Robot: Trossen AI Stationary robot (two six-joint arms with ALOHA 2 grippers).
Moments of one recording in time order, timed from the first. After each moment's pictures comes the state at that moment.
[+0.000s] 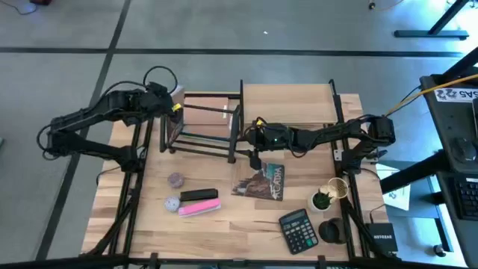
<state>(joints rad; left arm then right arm) 0.29 1.08 1.32 -1.25 -0.65 -0.69 -0.11 1.62 0.81 0.44 -0.08 -0.06</state>
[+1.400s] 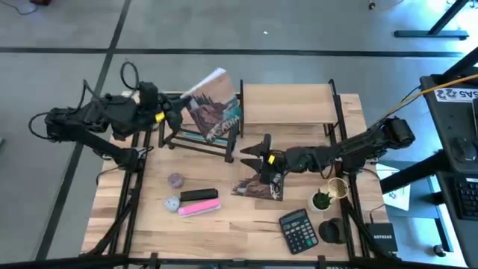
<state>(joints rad) -0.22 1.09 1.47 -0.59 -0.87 -0.50 0.28 1.43 0.81 0.49 0.45 -1.05</state>
